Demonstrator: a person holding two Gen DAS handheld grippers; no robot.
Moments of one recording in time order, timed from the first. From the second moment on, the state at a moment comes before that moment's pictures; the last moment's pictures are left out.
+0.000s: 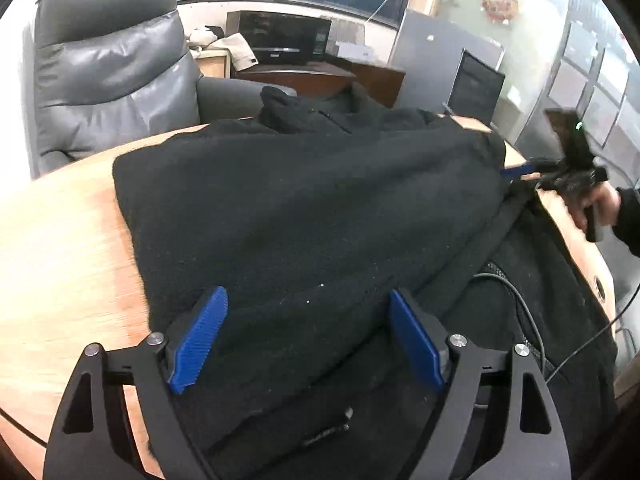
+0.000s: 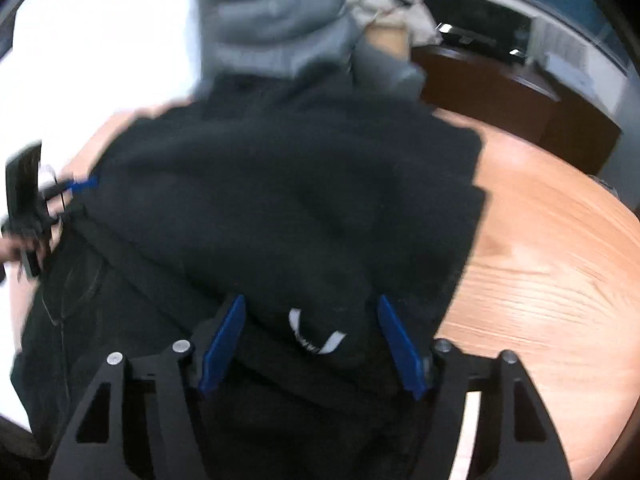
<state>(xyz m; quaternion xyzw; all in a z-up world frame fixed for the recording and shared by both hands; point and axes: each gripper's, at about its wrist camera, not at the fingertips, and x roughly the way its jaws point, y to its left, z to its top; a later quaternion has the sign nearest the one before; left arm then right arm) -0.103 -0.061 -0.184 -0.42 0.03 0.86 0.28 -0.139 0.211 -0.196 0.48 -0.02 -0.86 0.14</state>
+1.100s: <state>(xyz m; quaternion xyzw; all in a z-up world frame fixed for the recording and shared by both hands) 0.117 -0.128 -0.210 -0.68 -0.18 0.67 0.23 0.173 0.257 -0.213 0.59 -0.22 -0.75 0.21</state>
